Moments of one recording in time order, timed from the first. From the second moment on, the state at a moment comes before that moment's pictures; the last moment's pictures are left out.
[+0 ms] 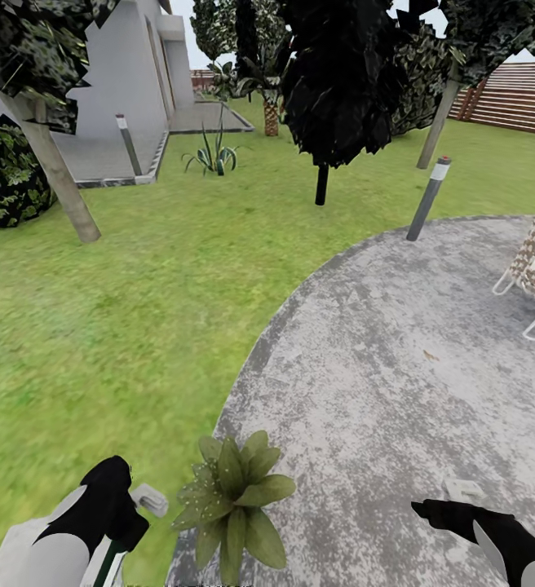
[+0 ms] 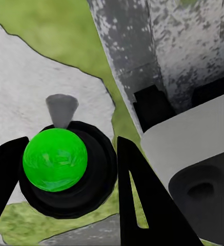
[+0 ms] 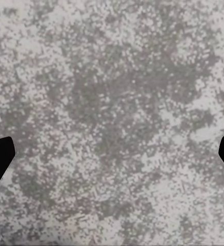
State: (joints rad) left arm -0.56 0.06 0.22 -0.70 -1.16 0.85 -0.97; right arm -0.58 -0.31 -0.17 -0.29 0.04 0.19 0.31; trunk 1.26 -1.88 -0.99
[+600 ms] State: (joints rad) left arm -0.56 0.05 0.22 -0.70 -1.09 0.85 -1.15; right arm -0.58 -0.30 -0.17 -0.29 0.04 0.19 0.31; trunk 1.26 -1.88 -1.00
